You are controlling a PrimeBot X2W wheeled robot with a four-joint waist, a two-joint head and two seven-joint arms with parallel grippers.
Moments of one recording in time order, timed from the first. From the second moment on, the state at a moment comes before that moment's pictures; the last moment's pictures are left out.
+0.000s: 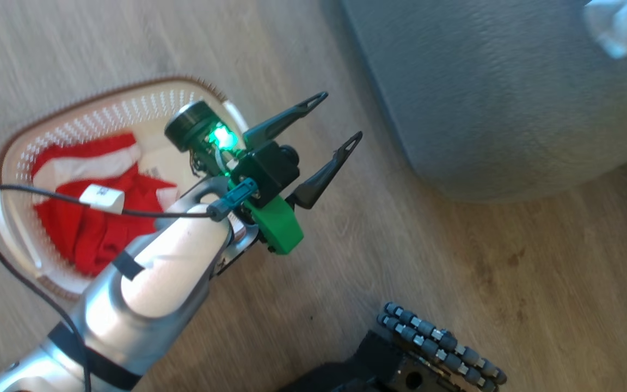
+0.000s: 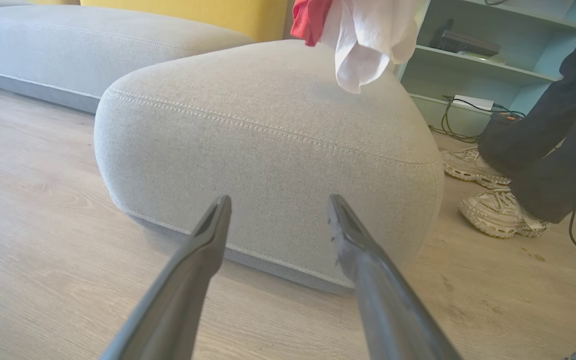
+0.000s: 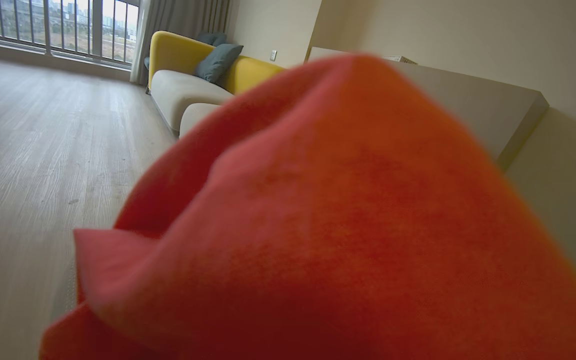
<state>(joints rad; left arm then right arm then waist) -0.72 0.21 -0.78 0.31 -0.24 -0.13 -0.26 -0.86 -0.36 -0.22 0.52 0.24 0.13 -0.26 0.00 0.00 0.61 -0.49</state>
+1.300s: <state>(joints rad) -0.82 0.25 -0.84 0.27 -0.23 -0.12 -0.25 -1.10 -0.50 -0.33 1.12 0.28 0.13 -0.25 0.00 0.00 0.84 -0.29</state>
